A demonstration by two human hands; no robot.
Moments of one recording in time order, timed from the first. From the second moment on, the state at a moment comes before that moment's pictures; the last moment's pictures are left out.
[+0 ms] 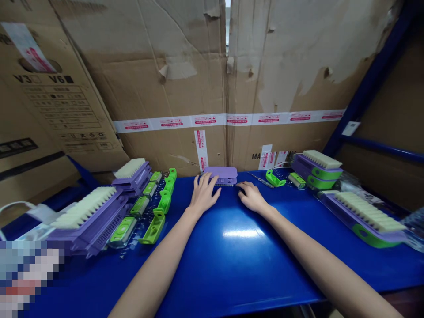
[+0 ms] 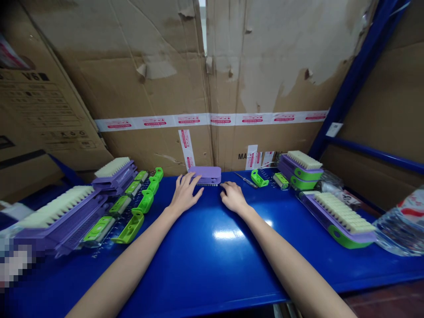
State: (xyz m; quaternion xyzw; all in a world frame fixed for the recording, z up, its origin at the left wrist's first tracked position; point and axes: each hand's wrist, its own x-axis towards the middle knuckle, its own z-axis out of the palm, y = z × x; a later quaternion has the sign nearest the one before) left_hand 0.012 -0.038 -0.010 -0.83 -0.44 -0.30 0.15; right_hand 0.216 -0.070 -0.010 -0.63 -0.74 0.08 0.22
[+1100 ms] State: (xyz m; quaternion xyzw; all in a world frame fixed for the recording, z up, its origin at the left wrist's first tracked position) left_hand 0.011 -0.038 -0.012 -0.83 -0.45 -0.29 0.17; right_hand 0.227 -0.076 0.005 -0.64 -0.75 -0.04 0.17
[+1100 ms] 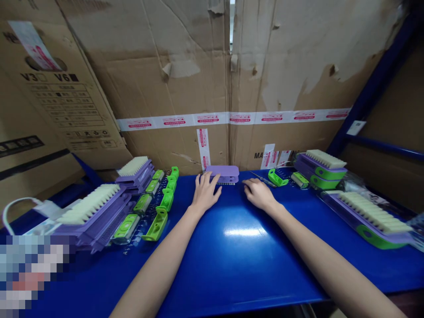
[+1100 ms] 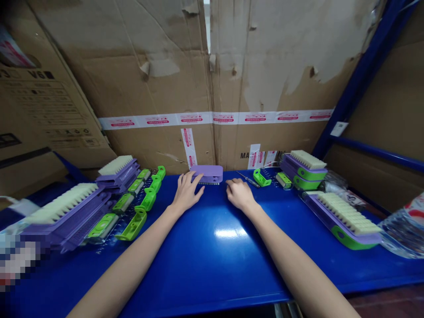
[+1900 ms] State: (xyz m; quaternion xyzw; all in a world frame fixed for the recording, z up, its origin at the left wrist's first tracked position) left_hand 0.010 -0.038 -0.012 -0.83 -0.45 -0.29 0.16; right_hand 0.347 -0.082 0.016 -0.87 -0.45 -0.13 0.17
